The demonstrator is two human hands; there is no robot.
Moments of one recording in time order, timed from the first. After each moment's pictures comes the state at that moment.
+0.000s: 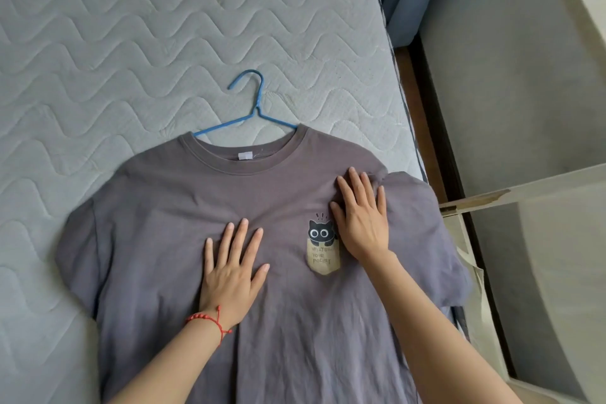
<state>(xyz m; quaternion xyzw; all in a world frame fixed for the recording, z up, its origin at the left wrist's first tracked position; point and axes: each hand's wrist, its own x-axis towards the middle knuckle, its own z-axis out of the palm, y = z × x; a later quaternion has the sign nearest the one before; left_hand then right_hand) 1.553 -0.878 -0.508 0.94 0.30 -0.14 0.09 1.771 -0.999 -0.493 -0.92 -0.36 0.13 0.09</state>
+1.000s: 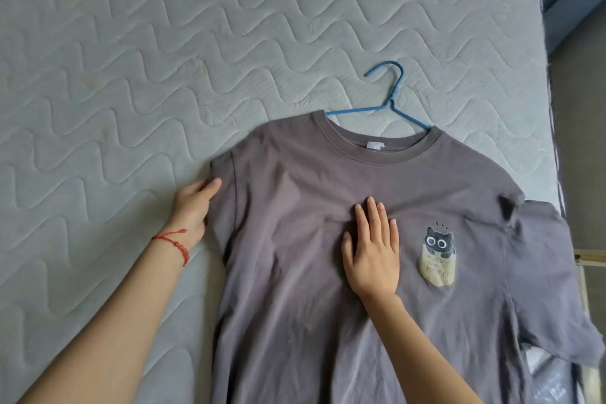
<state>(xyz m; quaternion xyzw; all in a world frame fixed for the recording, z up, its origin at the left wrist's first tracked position) 1.439 -0.700 -0.467 0.39 0.66 0.23 0.60 1.616 -0.919 -0.514 -0.90 -0.42 0.06 0.12</state>
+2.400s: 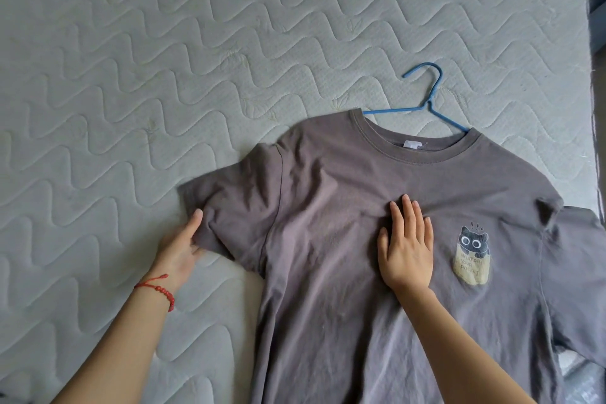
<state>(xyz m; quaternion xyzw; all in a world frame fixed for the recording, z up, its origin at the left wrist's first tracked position) 1.331 -0.727 -0.456 0.26 0.69 0.22 0.64 1.614 -0.918 -0.514 -0.90 -0.42 0.05 0.10</state>
